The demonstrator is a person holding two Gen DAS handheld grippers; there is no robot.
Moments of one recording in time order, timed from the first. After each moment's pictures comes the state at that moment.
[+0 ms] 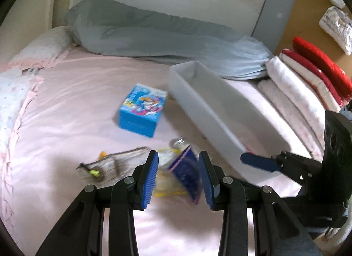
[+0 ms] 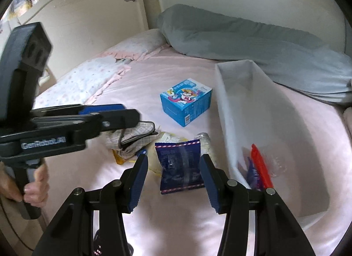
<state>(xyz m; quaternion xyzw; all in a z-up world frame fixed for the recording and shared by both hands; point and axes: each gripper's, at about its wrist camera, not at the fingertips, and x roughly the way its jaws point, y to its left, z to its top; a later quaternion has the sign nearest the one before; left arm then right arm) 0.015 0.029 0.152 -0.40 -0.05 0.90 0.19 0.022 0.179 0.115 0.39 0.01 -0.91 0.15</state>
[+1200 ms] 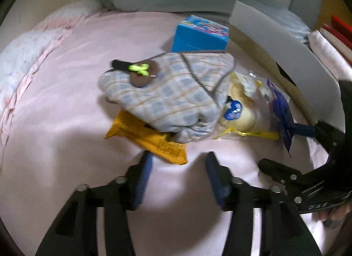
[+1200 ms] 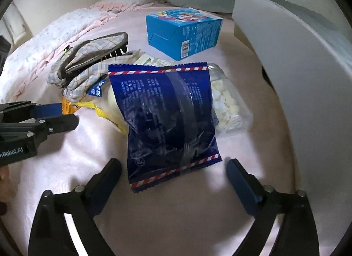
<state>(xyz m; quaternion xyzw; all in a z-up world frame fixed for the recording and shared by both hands) 0.026 -0.007 0.020 -0.46 -0.01 0.88 0.09 -0.012 0.160 -0.016 0.48 0.06 -0.86 0.13</state>
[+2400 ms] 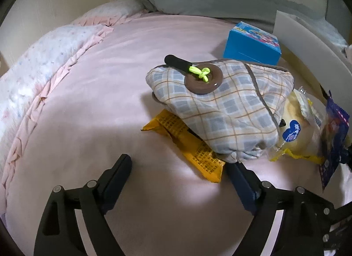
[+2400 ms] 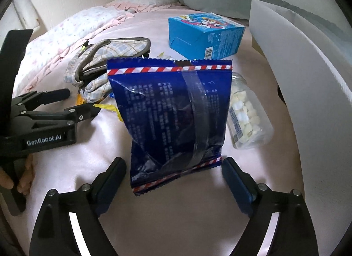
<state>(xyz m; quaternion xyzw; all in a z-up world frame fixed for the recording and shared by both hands) 0.020 -0.034 0.011 -0.45 -0.01 0.89 -0.06 -0.013 0.137 -0.014 0.47 0.08 -0.86 0.18</state>
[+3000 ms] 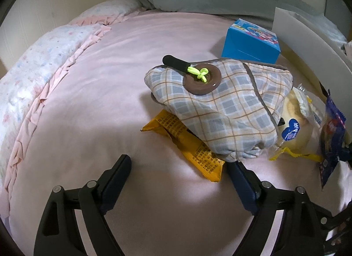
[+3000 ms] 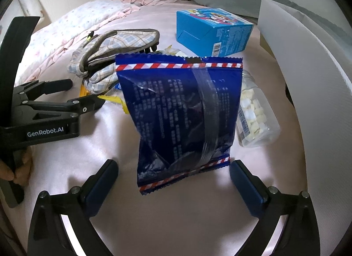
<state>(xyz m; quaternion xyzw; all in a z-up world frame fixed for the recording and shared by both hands) 0.009 -0.035 0.014 -0.46 -0.01 0.89 -0.04 -0.012 0.139 -0.013 0.48 0.09 -0.85 0.19</state>
